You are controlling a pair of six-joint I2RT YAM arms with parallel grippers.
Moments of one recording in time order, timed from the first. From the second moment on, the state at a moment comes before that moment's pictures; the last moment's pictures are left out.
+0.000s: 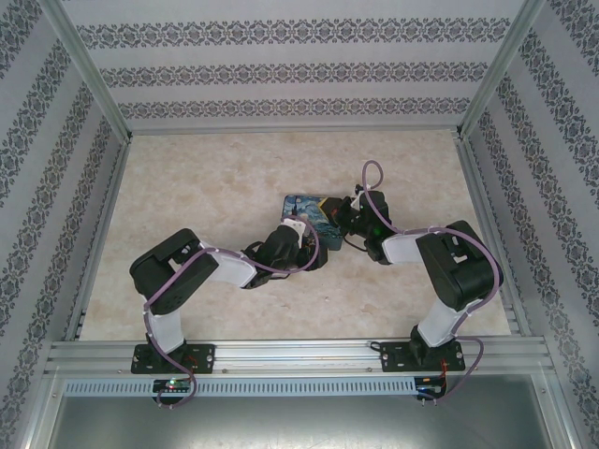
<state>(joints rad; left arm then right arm) -0.81 1.85 0.75 0.52 0.11 -0.69 0.39 1.71 0.64 0.73 -0.40 1.31</state>
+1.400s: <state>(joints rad) -0.80 1.91 0.64 0.89 0.06 -1.07 0.39 1.75 0.65 0.79 -0.41 1.34</state>
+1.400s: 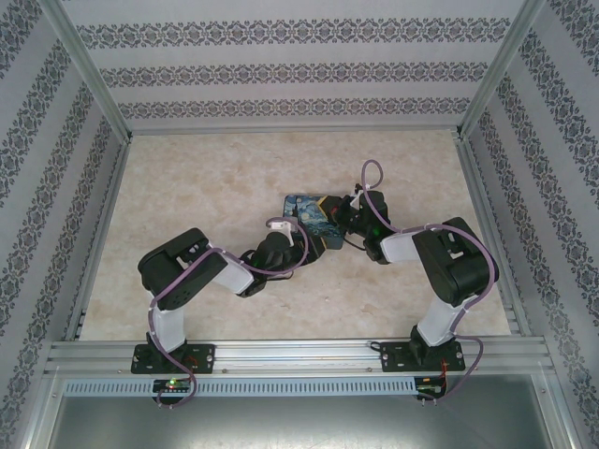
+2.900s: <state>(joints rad) -0.84 1.88 0.66 0.85 0.05 -1.05 0.39 1.79 0.66 0.86 -0.41 1.37</state>
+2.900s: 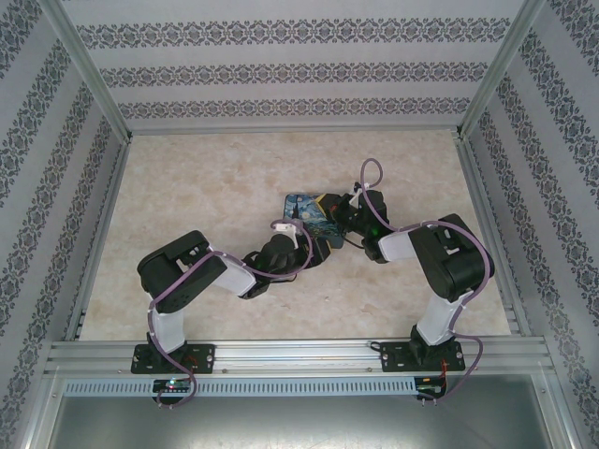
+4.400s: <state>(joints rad) -0.84 1.97 0.68 0.90 -0.08 -1.13 0.38 1.81 0.66 0.91 -0.41 1.39</state>
